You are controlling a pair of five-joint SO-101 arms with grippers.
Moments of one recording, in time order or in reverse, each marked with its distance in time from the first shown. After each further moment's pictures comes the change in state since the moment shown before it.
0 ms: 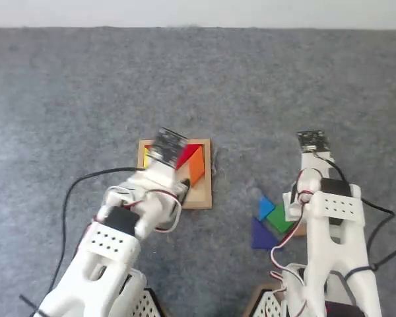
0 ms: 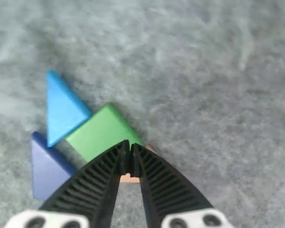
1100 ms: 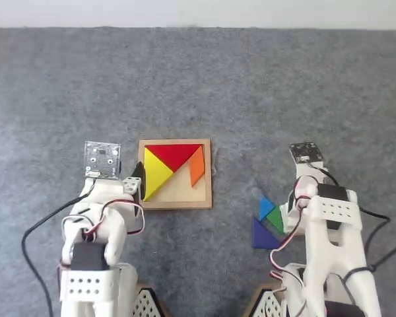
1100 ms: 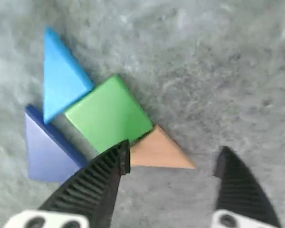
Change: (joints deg) left arm -18.8 -34.6 8.8 10.3 1.1; right arm 0.4 0.0 4.5 1.0 -0.5
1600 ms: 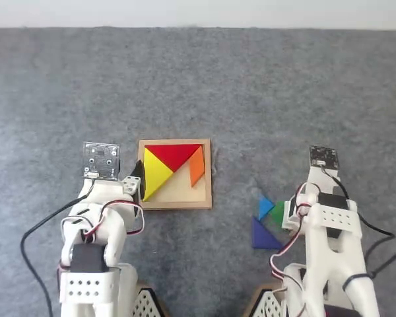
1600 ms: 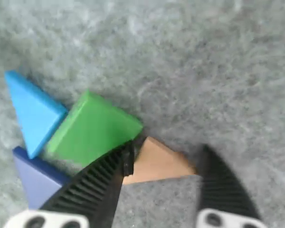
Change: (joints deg) left arm 0.1 -0.8 0.0 0.0 0.0; right arm 3.0 -0.6 5.5 -7.6 -12.0
